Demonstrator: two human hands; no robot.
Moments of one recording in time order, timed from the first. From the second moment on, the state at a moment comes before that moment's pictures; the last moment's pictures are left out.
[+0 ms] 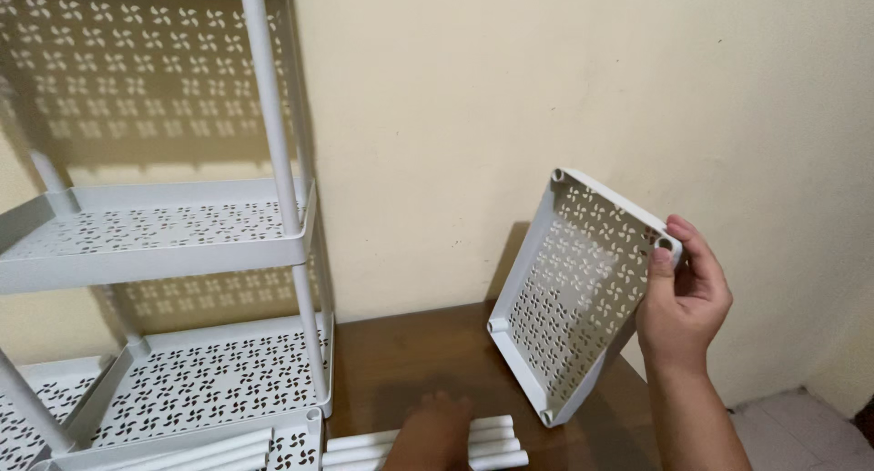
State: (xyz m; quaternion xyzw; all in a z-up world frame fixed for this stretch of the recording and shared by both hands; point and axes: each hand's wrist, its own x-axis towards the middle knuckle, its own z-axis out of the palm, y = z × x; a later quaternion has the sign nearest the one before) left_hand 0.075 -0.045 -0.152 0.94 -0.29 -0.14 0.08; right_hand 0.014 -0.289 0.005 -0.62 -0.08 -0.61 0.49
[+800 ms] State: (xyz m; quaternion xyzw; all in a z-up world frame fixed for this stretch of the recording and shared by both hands) left_hand 0.090 -0.001 -0.113 0.96 -0.18 -0.05 0.23; right_hand 0.110 -0.325 -0.095 -0.48 0.11 -0.45 0.74
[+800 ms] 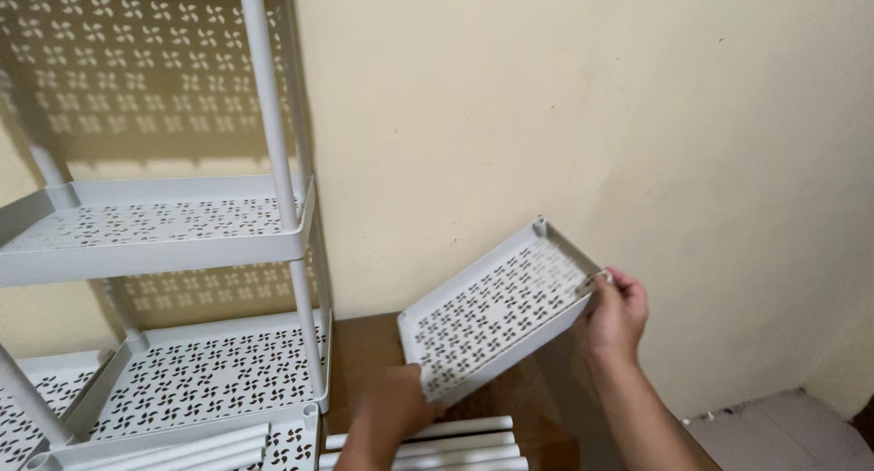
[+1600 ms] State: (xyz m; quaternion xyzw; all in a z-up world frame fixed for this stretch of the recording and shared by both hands) left_hand 0.067 0.024 -0.113 0.99 0.00 -0.08 0.14; right_hand 0.139 -0.322 -0.238 -0.81 0.17 -0.41 0.38
